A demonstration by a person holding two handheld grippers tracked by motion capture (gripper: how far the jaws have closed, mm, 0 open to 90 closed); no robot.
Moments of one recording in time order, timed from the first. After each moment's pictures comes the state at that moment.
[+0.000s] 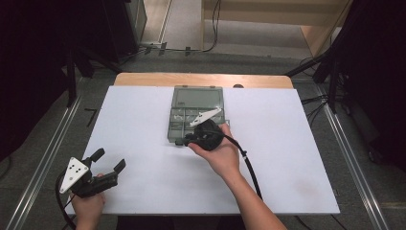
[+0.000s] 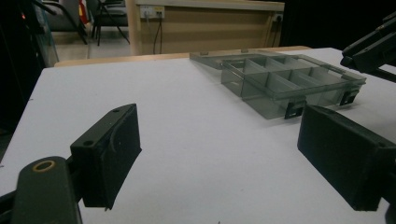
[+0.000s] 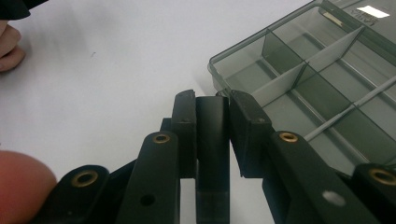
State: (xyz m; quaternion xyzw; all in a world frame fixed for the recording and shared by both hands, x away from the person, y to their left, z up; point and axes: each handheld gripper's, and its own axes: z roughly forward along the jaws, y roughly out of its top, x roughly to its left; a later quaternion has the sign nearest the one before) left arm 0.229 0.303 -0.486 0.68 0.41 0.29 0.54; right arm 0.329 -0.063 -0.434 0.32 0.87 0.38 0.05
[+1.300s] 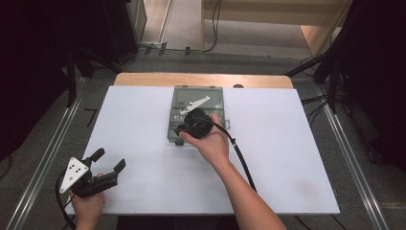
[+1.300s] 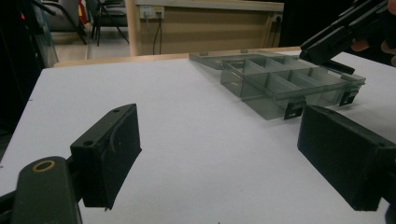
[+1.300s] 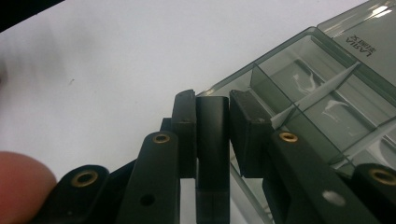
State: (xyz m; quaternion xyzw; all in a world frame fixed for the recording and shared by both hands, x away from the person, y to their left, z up) left arm 0.230 0.303 -0.486 0.68 0.41 0.29 0.54; right arm 0.366 -0.039 -0.432 0.32 0.87 0.38 0.05
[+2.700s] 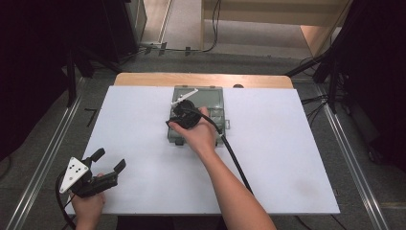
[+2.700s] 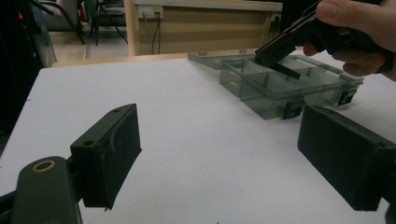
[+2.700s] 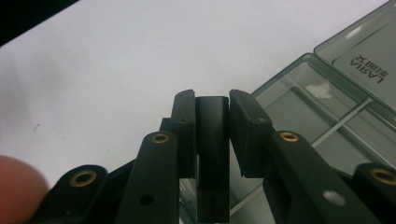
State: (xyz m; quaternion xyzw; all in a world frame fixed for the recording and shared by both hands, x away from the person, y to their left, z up) left arm 0.230 0.304 -0.486 0.68 0.41 0.29 0.54; right arm 0.407 -0.009 -0.447 0.36 0.85 0.38 0.04
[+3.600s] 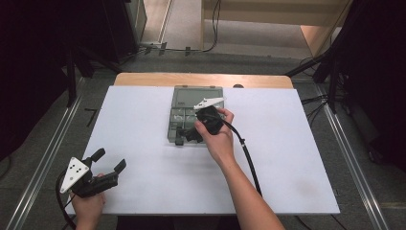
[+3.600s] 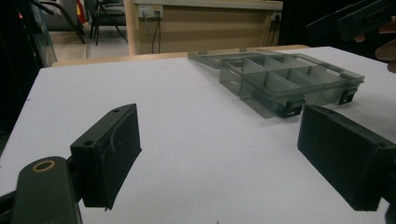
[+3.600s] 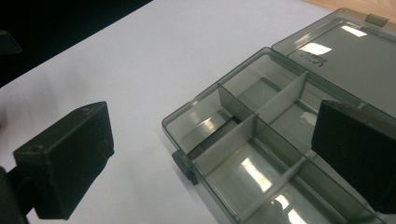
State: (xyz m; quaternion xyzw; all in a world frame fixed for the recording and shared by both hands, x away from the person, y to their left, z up) left arm 0.230 0.303 -0.486 0.68 0.41 0.29 0.54; right arm 0.371 -0.069 -0.440 0.36 0.81 0.45 0.06
